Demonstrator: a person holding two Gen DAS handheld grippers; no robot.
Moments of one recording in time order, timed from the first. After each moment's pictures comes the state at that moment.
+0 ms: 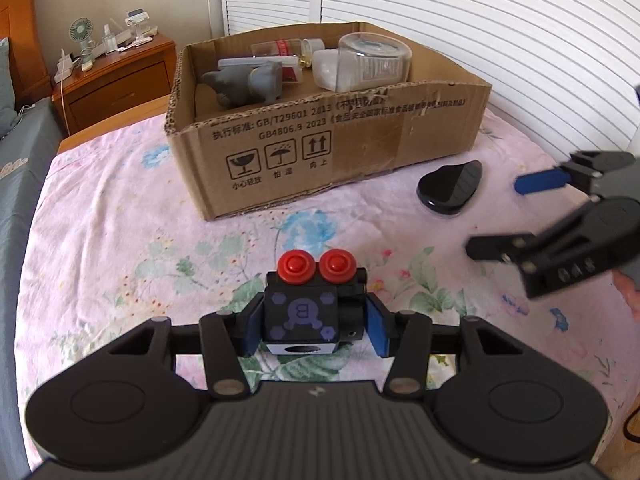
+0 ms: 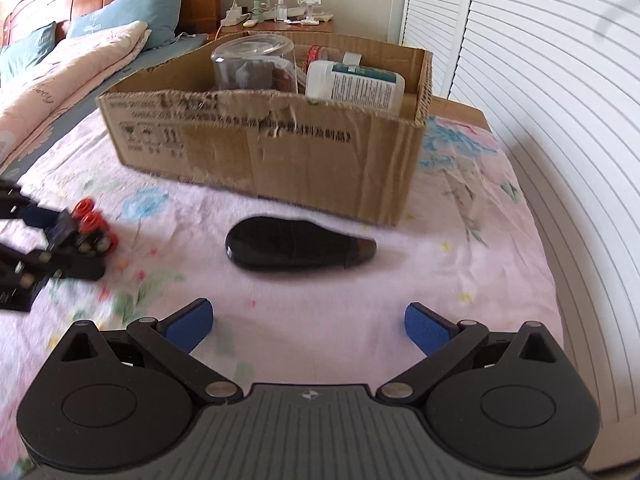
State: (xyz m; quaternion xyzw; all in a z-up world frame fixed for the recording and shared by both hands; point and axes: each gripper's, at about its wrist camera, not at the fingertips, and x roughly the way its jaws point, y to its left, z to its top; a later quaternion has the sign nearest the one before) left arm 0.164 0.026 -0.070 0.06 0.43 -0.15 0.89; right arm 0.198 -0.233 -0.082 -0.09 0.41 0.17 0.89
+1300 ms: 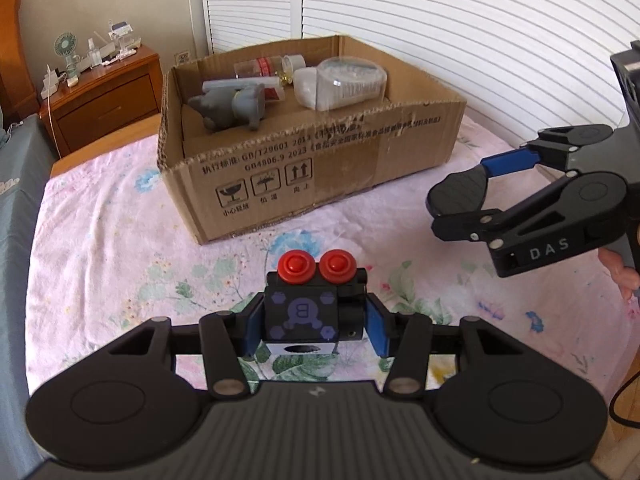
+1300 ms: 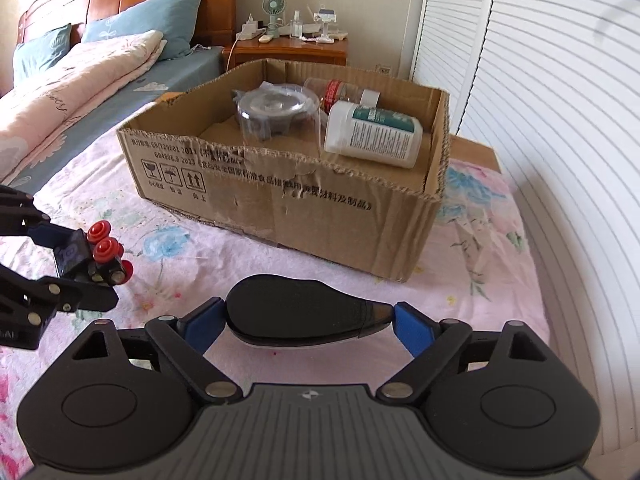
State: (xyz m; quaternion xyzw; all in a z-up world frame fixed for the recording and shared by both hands) left arm 0.164 0.023 -0.044 0.08 0.43 -0.18 0.88; right arm 0.199 -0.224 -0.050 -0.11 0.39 0.20 0.89
